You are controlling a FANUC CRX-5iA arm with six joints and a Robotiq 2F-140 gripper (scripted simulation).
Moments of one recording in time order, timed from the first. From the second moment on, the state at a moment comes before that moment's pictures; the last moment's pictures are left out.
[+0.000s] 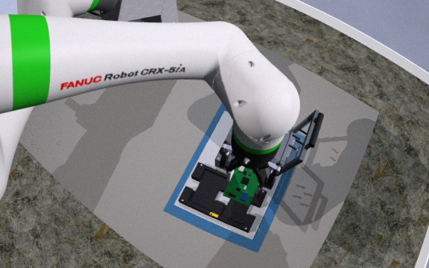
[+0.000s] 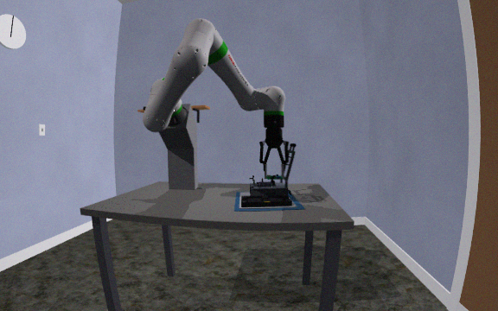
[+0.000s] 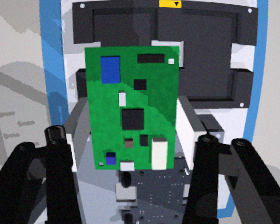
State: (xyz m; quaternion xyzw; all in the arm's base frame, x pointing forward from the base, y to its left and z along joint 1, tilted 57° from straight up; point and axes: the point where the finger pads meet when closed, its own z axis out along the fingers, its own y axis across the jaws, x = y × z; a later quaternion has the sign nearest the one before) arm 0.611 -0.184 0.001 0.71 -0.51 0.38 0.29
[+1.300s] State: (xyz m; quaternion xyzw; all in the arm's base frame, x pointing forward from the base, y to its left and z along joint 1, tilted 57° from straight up) arm 0.563 -0.129 -0.085 0.71 -0.51 0.38 0.29
